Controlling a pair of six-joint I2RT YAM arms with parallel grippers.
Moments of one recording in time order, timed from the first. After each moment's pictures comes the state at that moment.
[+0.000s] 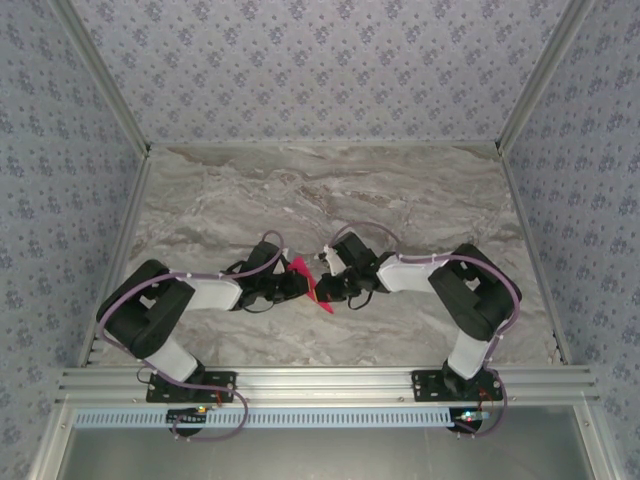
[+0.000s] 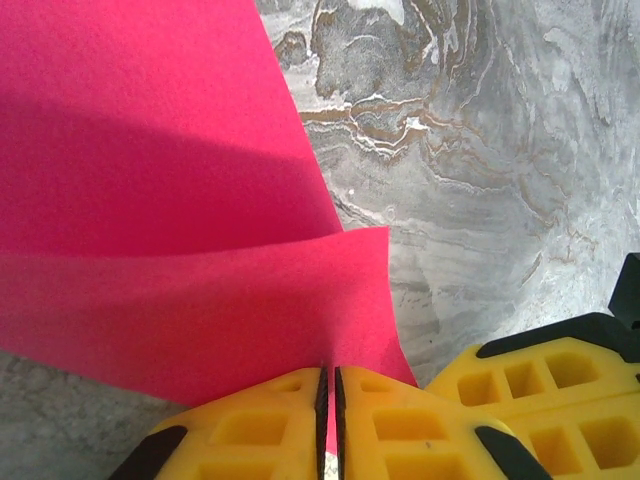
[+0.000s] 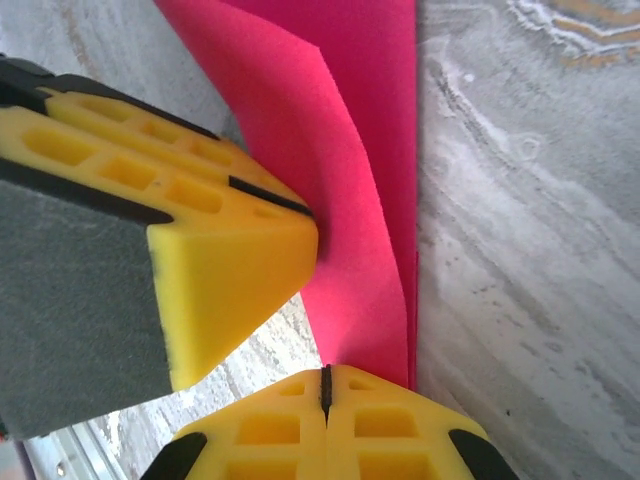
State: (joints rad) left arm -0.67 1.59 0.54 0.23 0.37 -0.88; right arm 0.76 1.75 0.82 -0.07 -0.50 0.55
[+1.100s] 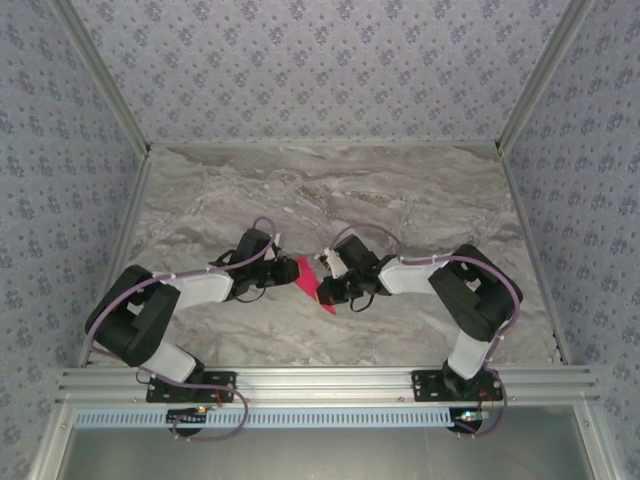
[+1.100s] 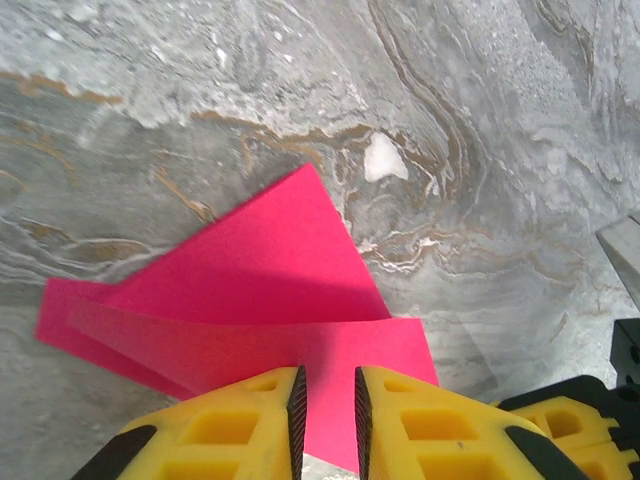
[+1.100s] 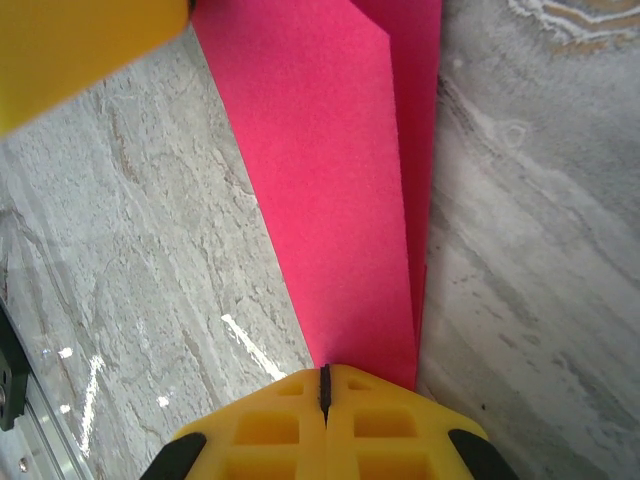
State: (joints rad) left arm -0.57 1.52 0.59 0.12 0.30 -0.66; right arm 0.75 1.74 0.79 -0.05 -0.49 0.48
